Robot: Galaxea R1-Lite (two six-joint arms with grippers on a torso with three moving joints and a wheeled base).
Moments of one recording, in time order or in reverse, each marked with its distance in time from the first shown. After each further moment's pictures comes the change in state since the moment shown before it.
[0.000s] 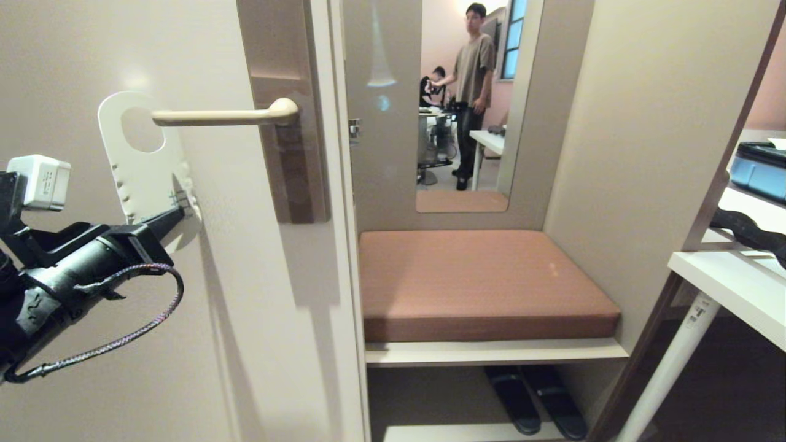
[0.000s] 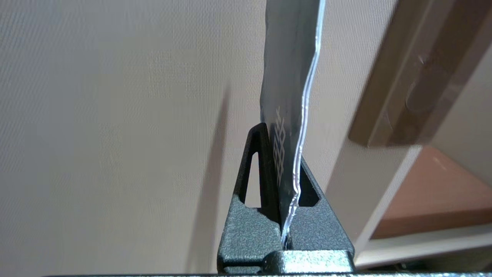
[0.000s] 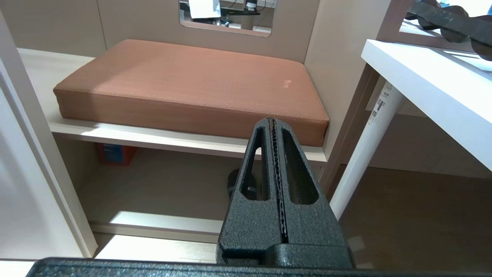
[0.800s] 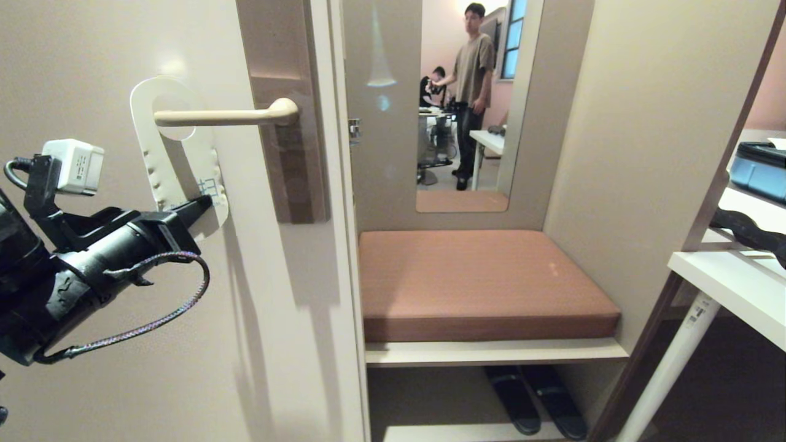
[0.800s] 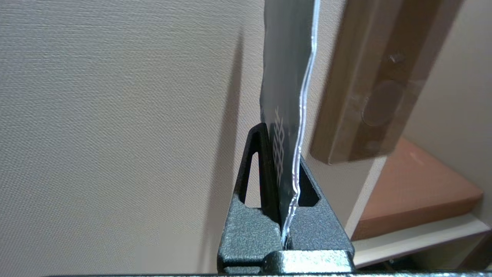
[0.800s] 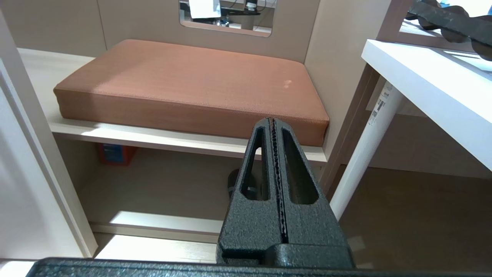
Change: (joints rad) left arm -0.092 0.033 -0.054 0.002 0.007 0.023; right arm 0.000 0.000 0.000 0.000 0.000 0.000
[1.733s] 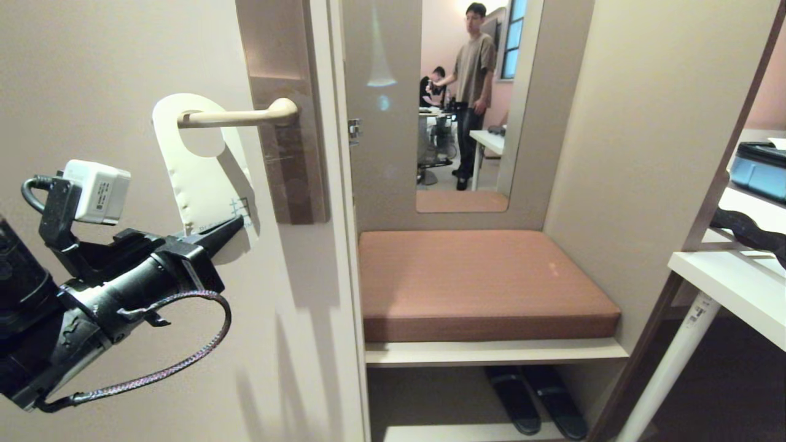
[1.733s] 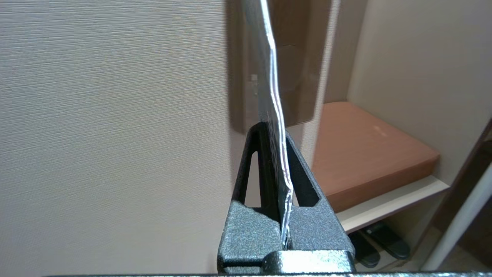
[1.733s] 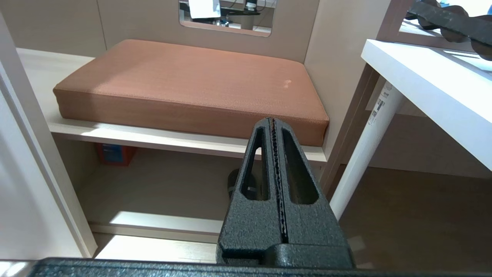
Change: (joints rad) left arm -0.183 -0.059 0.082 -0.005 0.041 0.060; right arm 0.000 0.000 0.000 0.000 0.000 0.000
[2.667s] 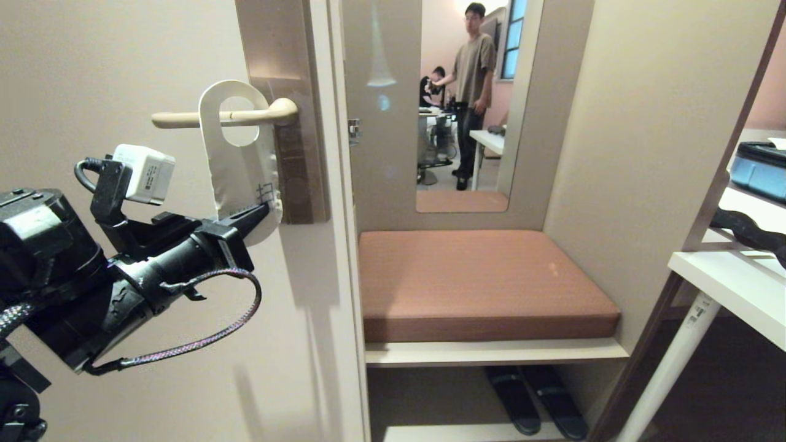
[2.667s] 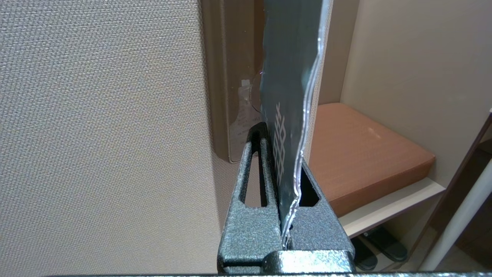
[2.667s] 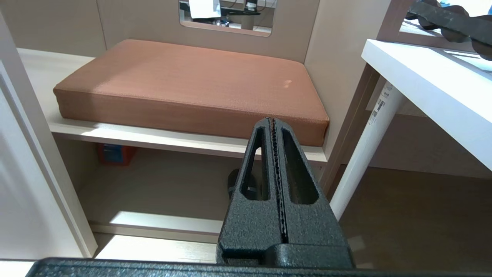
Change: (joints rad) left arm -0.017 0.101 -0.098 -0.014 0.000 0.001; right arm 0.000 0.000 0.000 0.000 0.000 0.000
